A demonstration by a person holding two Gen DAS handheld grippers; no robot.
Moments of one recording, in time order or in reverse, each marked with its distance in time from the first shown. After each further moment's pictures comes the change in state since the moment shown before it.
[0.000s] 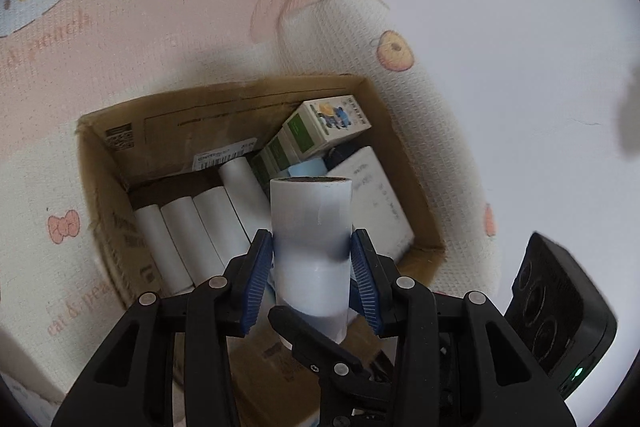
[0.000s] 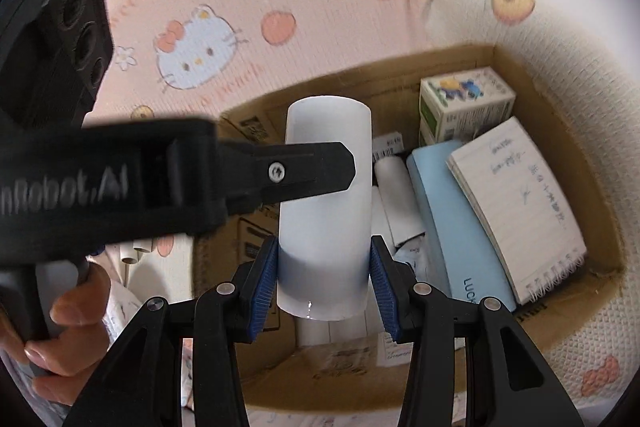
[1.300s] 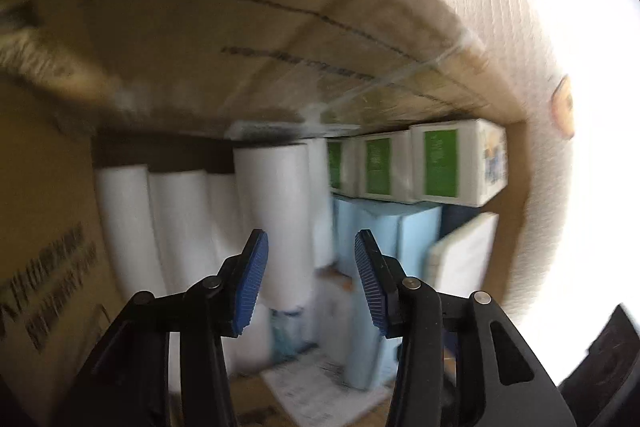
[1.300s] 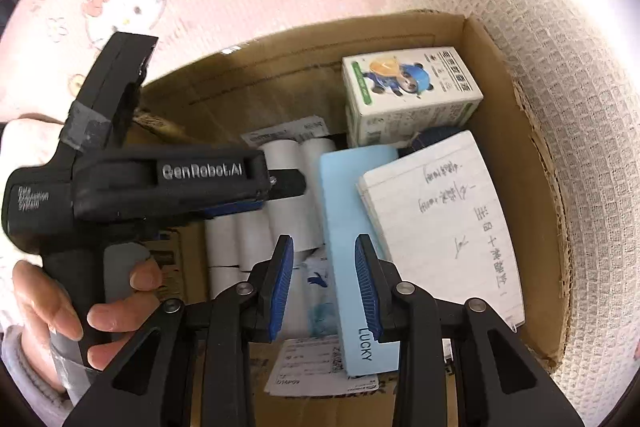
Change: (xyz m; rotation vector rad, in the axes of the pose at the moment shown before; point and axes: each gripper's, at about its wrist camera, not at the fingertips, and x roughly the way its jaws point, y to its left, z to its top) left arm 0.102 0.080 0.029 -0.473 0.151 0.013; right arm 0.029 -0.048 0.036 -0.147 0.234 -0.110
